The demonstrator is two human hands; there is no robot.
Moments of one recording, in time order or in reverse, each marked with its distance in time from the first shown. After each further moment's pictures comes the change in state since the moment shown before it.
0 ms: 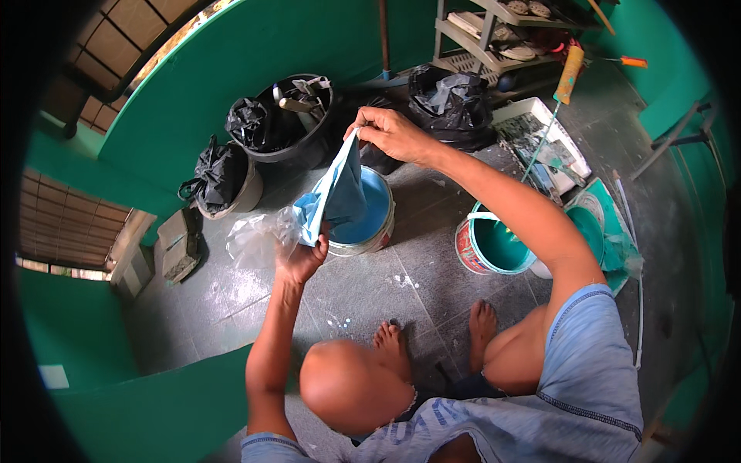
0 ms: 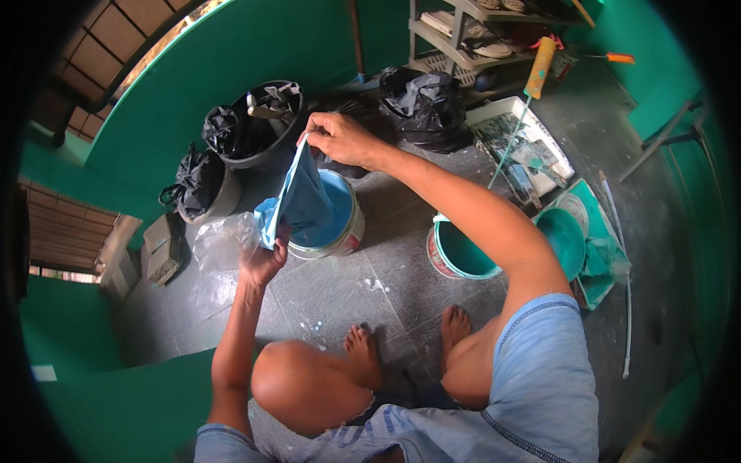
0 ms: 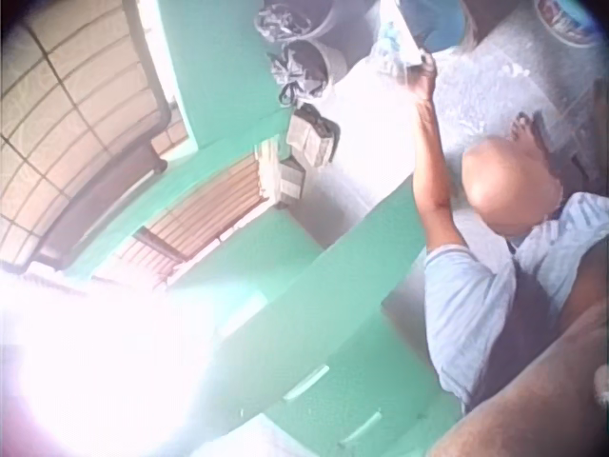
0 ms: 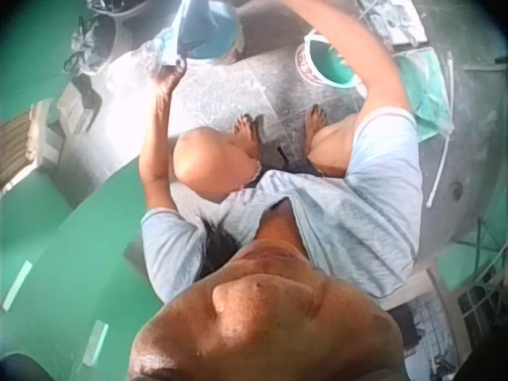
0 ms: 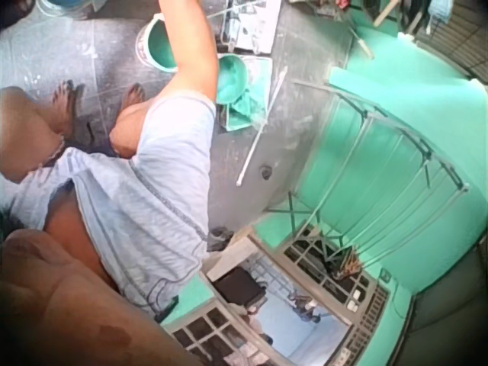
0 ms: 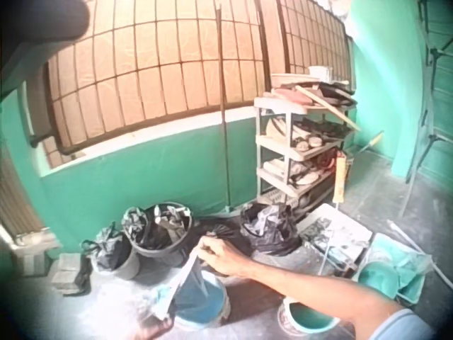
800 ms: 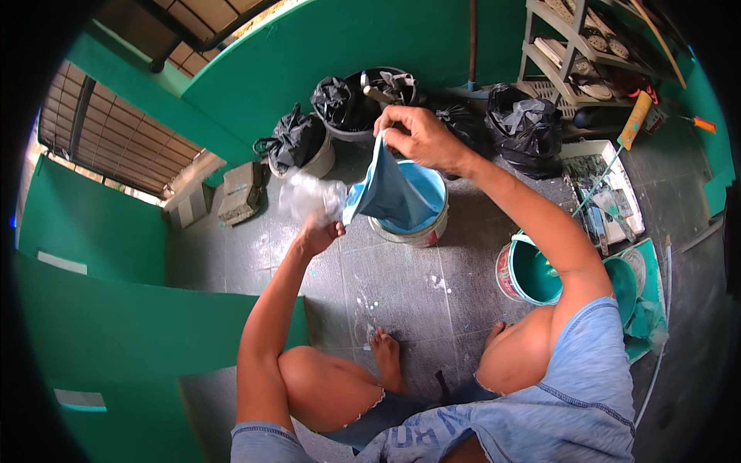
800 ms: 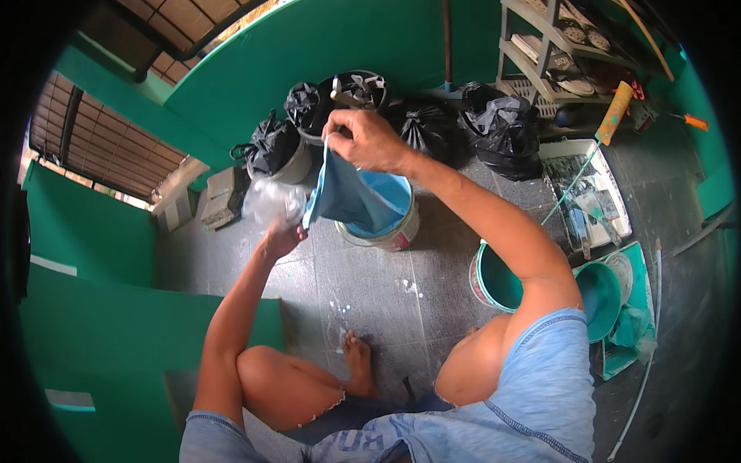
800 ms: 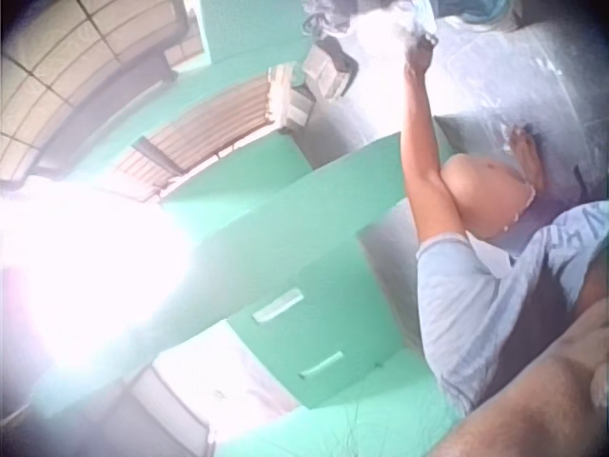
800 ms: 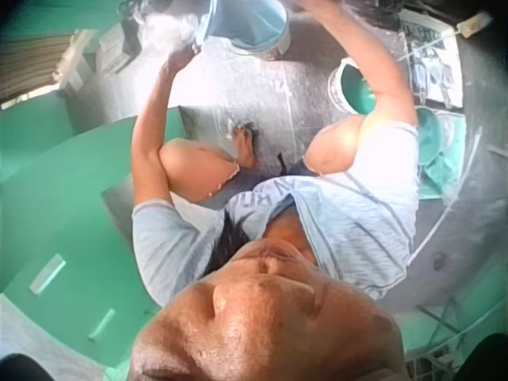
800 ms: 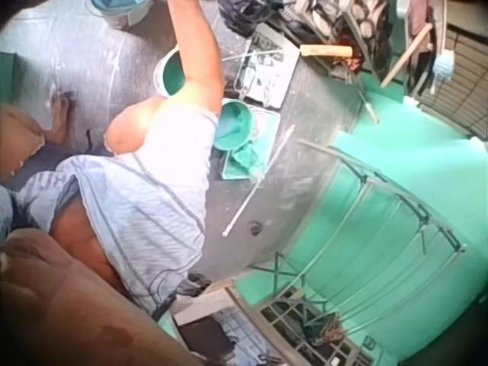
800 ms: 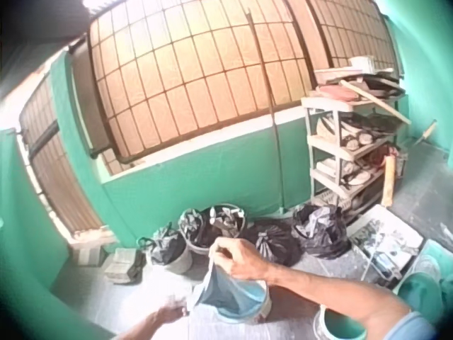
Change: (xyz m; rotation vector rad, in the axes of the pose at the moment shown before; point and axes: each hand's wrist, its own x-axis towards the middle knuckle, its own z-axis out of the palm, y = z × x) left_hand -0.039 0.033 0.010 0.919 0.267 0.206; right_hand 0.007 -0.055 0.031 -0.016 -0.099 -0.263
